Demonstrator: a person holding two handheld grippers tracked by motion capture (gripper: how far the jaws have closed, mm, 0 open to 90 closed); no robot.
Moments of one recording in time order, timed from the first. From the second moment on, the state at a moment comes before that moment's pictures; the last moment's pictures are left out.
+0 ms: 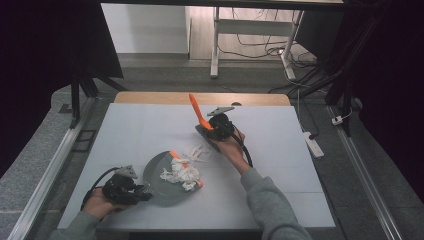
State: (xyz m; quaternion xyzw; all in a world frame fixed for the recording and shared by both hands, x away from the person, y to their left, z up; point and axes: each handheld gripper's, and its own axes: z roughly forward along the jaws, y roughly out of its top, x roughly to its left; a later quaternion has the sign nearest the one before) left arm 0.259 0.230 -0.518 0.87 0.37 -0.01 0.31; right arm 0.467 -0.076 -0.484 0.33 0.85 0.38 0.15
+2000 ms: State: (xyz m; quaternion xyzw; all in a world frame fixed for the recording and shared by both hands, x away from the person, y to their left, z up) left arm 0.262 0.229 -0.518 0.87 0.38 -0.01 0.32; right arm 0.458 -0.050 -0.473 0.29 0.86 0.39 0.16
